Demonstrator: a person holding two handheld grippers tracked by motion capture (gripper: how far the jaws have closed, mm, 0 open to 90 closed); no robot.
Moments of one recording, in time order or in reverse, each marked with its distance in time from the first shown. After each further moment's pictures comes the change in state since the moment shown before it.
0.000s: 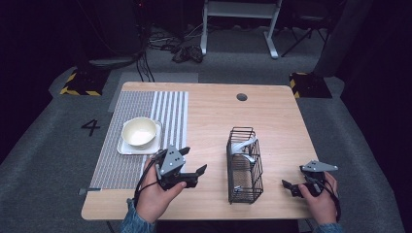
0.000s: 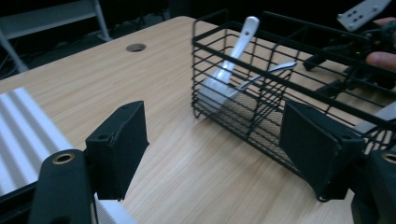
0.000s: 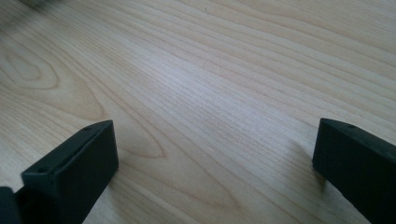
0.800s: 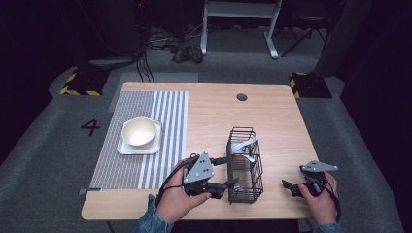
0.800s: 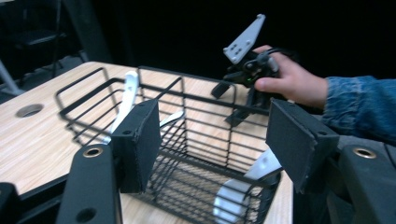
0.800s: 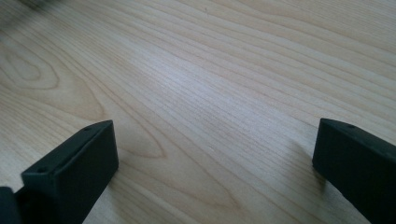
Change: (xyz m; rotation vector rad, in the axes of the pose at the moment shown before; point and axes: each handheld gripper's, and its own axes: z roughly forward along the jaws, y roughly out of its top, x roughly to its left) left arm -0.046 0.024 0.030 -0.114 -0.317 0.139; right arm 0.000 0.000 0.000 -0.001 -0.001 0.000
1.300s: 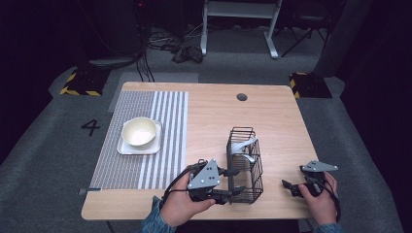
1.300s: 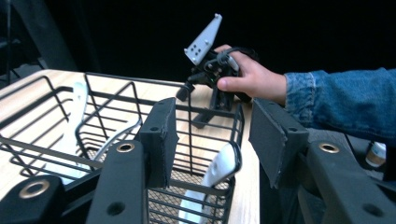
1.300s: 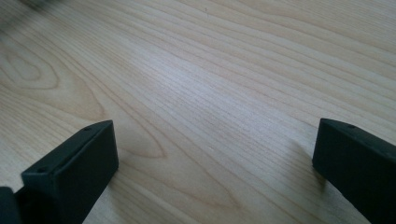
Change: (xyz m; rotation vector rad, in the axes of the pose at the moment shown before) left arm -0.012 -0.003 0.009 0.000 -0.129 0.035; right arm 0.000 0.000 0.000 0.000 0.000 0.000
